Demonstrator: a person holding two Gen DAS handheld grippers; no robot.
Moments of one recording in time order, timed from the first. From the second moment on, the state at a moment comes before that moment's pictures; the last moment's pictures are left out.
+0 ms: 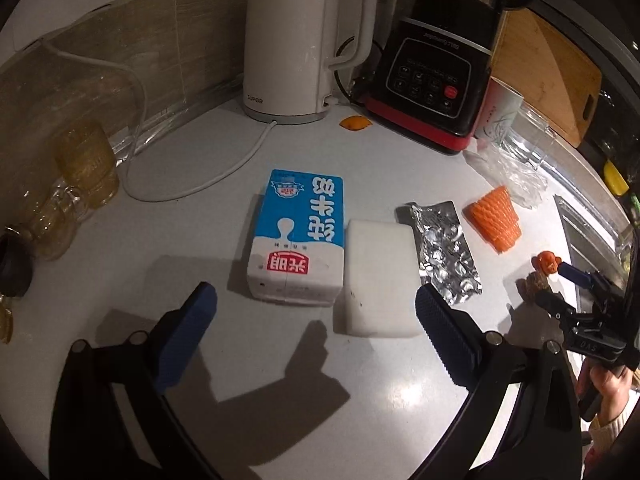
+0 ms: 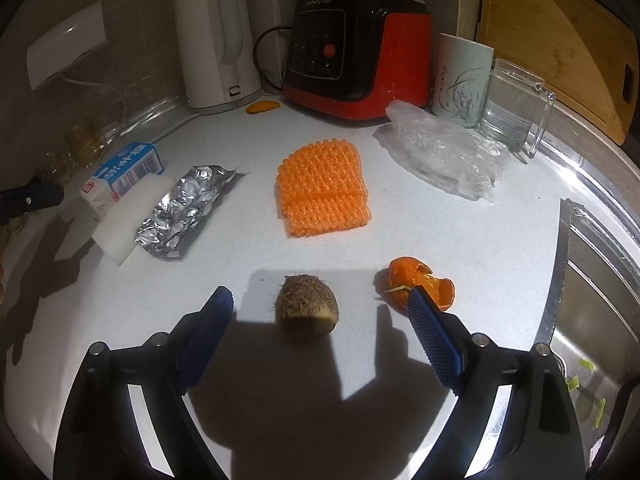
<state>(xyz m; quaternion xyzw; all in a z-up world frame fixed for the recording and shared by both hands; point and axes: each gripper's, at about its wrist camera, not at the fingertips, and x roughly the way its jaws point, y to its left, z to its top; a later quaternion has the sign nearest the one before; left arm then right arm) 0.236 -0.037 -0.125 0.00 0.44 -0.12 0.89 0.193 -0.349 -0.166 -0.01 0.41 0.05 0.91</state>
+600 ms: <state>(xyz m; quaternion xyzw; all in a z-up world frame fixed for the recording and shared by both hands) 0.288 -0.040 -0.149 0.00 0.46 -0.11 0.88 0.208 -0.346 -0.181 -0.01 0.44 0.07 0.89</state>
